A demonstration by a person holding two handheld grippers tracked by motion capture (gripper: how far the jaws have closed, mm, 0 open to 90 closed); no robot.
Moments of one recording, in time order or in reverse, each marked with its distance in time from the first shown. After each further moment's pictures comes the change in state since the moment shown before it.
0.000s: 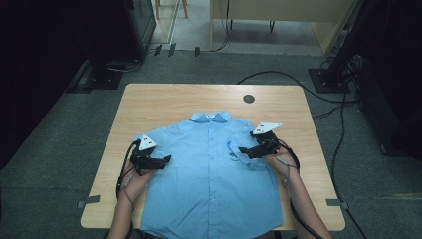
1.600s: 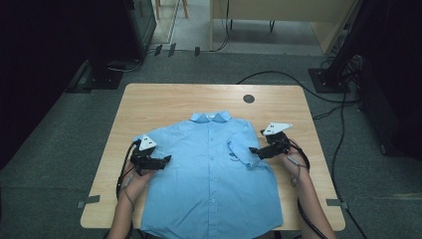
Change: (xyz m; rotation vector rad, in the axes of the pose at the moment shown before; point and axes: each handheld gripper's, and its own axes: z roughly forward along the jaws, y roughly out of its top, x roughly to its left) left arm 0.000 0.000 0.000 0.000 0.000 0.000; right arm -0.026 -0.020 -0.021 0.013 -0.036 -0.037
